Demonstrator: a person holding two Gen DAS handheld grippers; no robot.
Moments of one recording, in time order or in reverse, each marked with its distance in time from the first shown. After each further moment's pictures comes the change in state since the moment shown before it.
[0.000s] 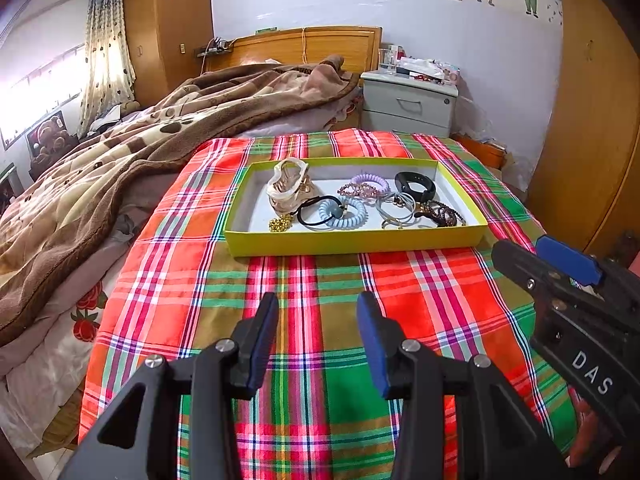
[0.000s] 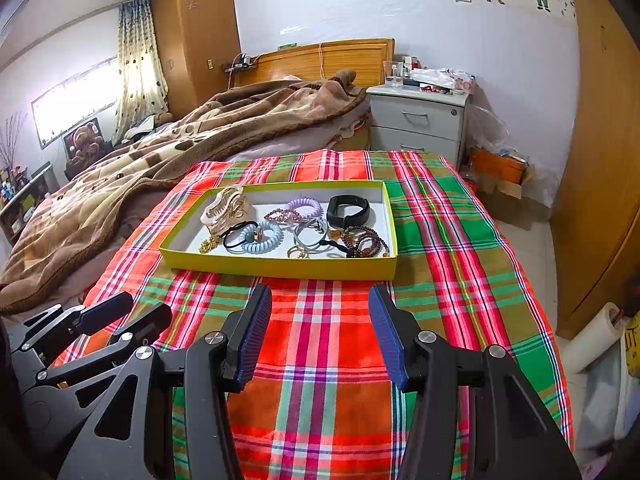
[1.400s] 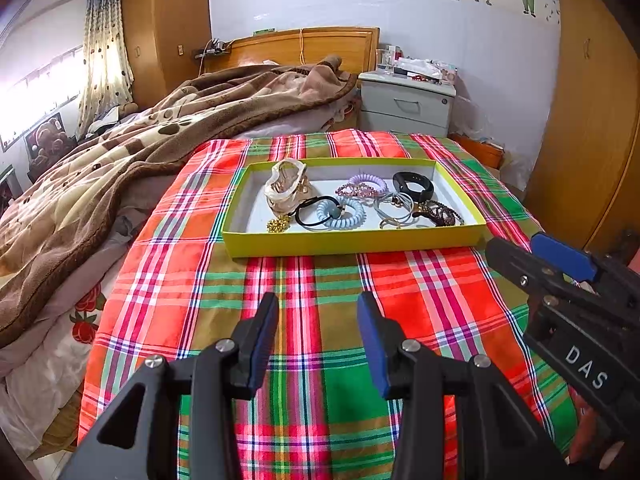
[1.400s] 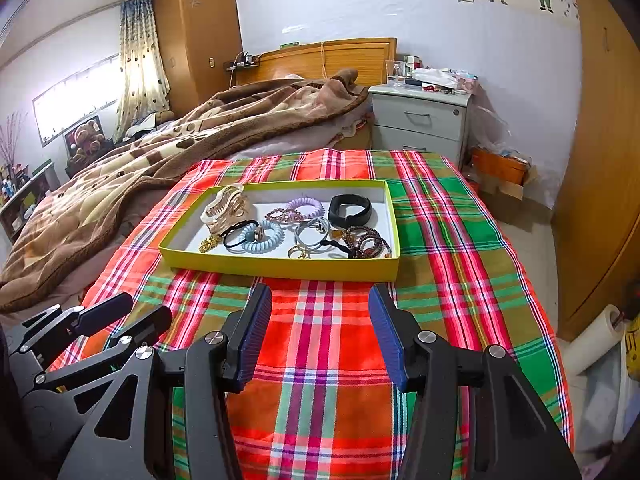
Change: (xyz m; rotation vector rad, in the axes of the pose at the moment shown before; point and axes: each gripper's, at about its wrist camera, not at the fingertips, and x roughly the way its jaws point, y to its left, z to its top) left arm -0.001 0.001 -0.001 0.008 -0.003 -0.011; right arm 0.005 -0.001 0.001 -0.005 0.006 0.005
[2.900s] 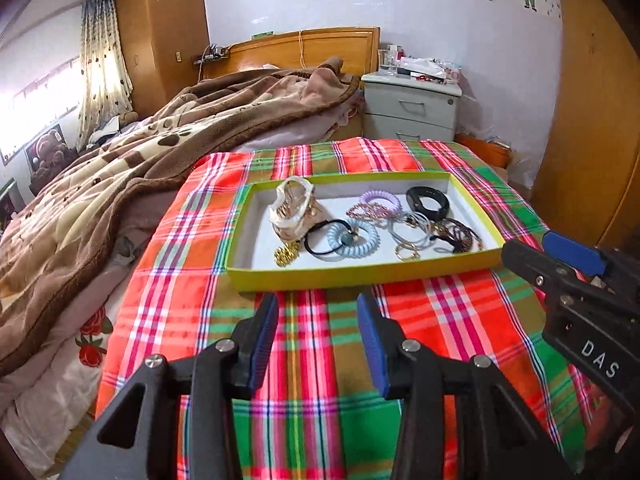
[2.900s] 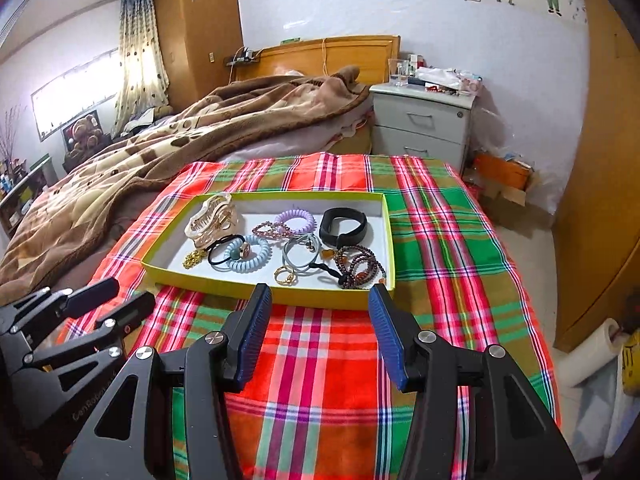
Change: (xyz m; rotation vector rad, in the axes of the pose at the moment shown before) left arm 0.017 0.005 0.025 0.028 -0.002 0.021; right arm 0.020 -0.010 0.025 -0.018 0.012 -0.005
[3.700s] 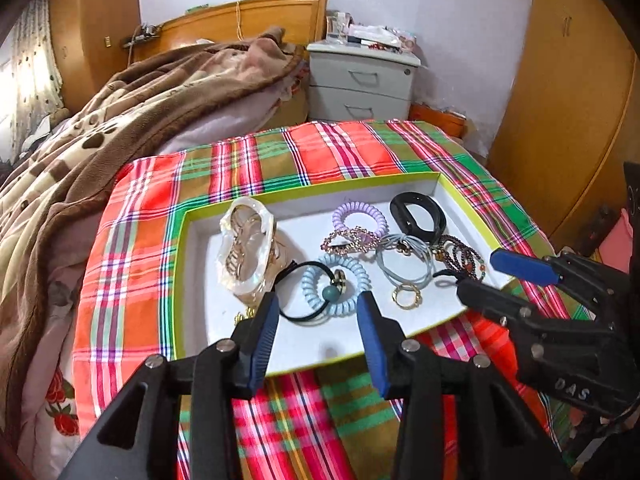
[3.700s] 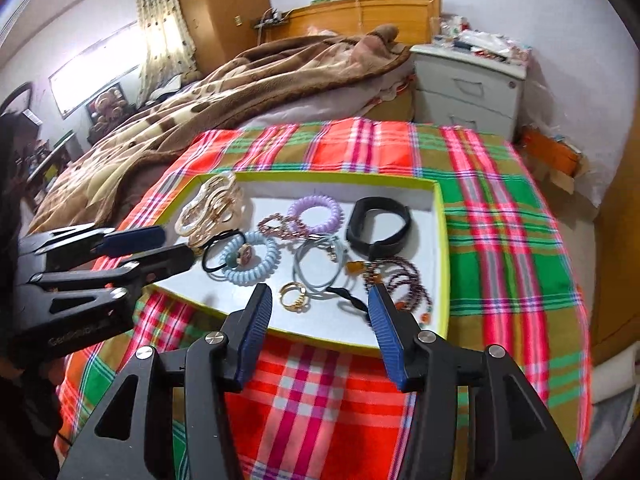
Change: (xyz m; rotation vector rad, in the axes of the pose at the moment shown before) left arm 0.077 0.012 0.064 0.100 0.119 -0.203; right arm 0.080 -0.008 0.028 -0.035 0.148 0.133
